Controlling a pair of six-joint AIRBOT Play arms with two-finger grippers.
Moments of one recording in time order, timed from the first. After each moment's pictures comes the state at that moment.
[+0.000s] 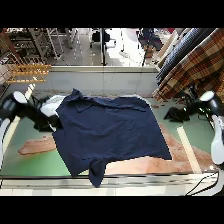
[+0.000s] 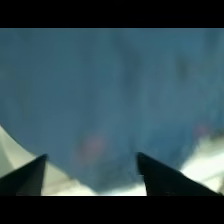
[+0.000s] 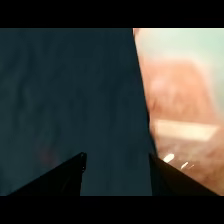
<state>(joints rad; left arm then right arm) 0.13 -1.56 1.36 1.10 -1.56 -1.45 -0.44 -1.74 1.58 -1.00 1.54 1.21</state>
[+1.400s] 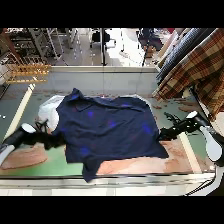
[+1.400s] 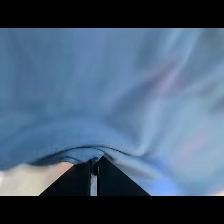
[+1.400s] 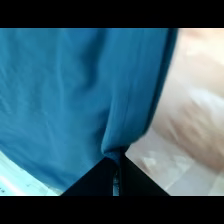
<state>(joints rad) 0.14 -1.44 0.89 0.88 -1.01 -1.47 -0.37 -1.81 1.31 -0.99 1.49 0.94</state>
